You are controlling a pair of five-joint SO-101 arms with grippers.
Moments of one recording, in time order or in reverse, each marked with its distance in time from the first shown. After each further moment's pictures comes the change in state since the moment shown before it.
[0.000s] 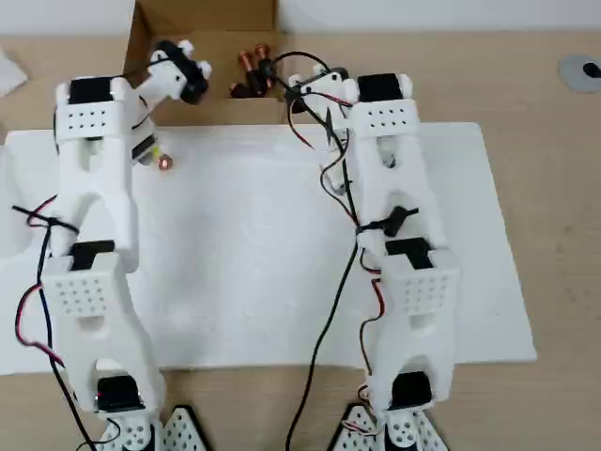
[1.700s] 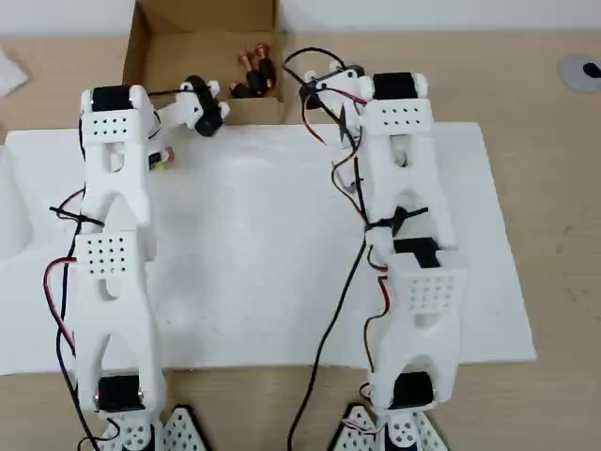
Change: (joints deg) left arm 0.4 29.6 -38.3 15.9 -9.2; right arm 2.6 0.0 -0.4 0.0 0.0
